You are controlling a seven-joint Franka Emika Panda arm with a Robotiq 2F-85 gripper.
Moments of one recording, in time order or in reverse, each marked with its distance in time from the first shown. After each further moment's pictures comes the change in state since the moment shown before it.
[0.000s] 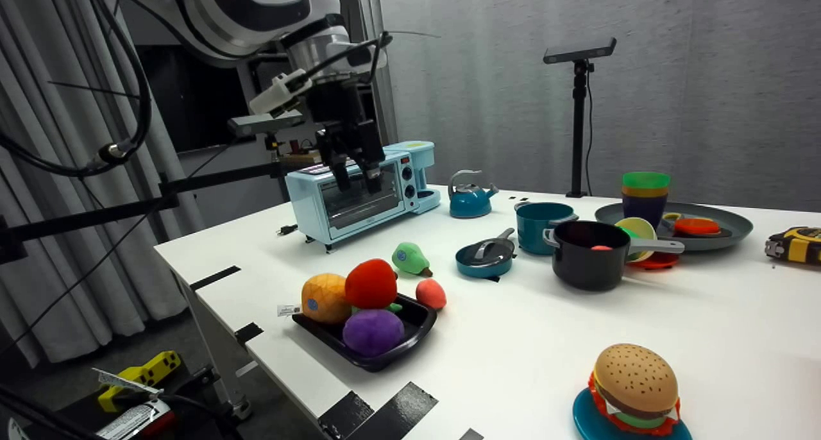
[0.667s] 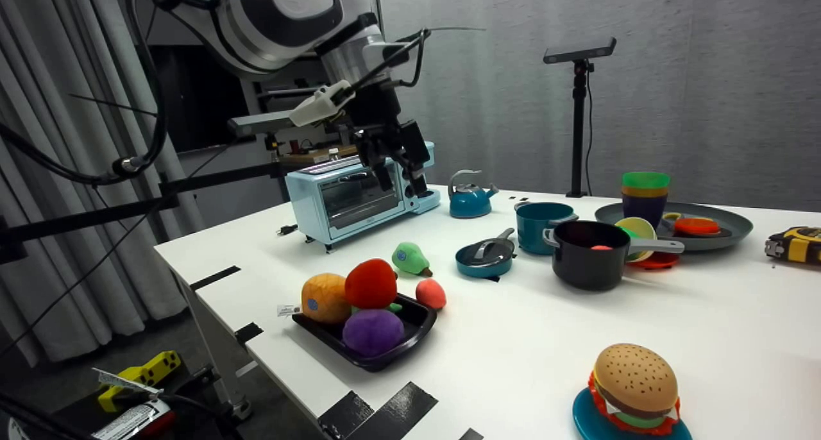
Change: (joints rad) arm -0.041 0.088 -0.050 0.031 -0.030 0.181 -0.028
